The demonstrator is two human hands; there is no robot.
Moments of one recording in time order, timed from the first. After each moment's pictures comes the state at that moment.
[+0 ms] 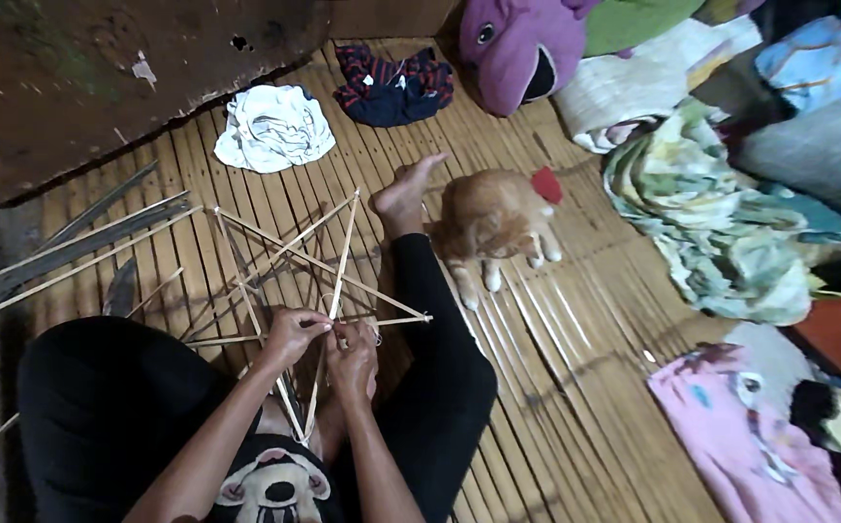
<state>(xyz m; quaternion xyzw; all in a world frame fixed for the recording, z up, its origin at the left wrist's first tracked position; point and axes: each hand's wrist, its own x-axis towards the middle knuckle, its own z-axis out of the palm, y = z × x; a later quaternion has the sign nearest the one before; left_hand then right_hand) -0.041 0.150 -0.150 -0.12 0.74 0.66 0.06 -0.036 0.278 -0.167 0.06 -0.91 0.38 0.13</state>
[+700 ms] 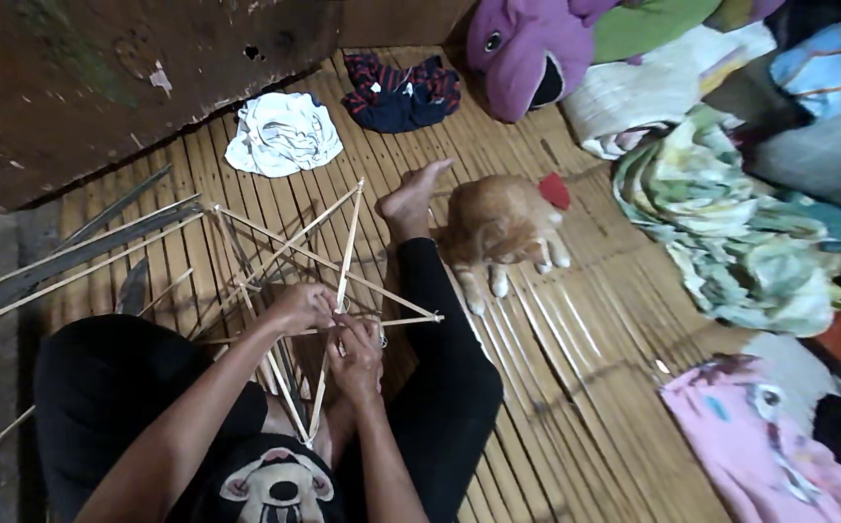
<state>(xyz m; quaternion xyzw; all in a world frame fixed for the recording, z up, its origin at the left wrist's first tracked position) -0.089 0.123 -0.107 -0.07 0.77 0.56 0.29 -0.047 0.289 -0.175 0.24 -0.86 0.38 0.23</state>
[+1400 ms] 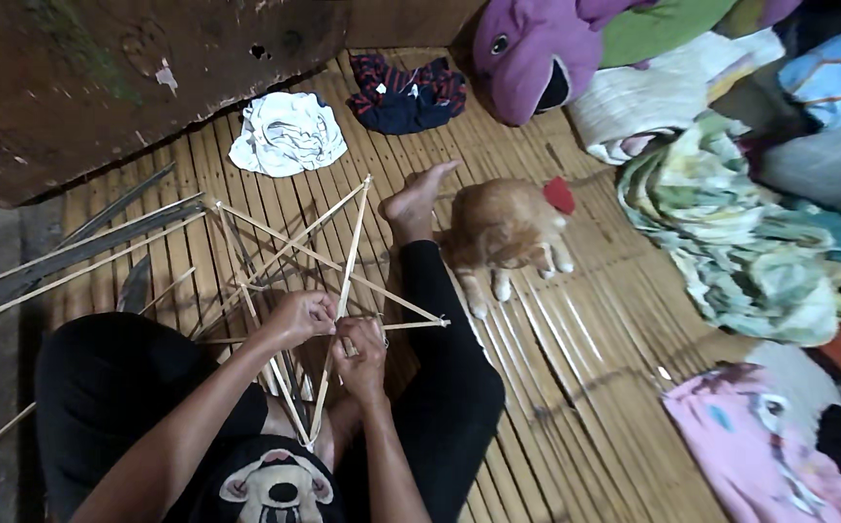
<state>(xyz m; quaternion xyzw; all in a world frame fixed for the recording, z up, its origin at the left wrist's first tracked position) -0.068 0.122 -0.113 -0.05 0.77 0.61 0.20 -0.054 0.294 -0.171 0.25 -0.84 0.45 0.19</state>
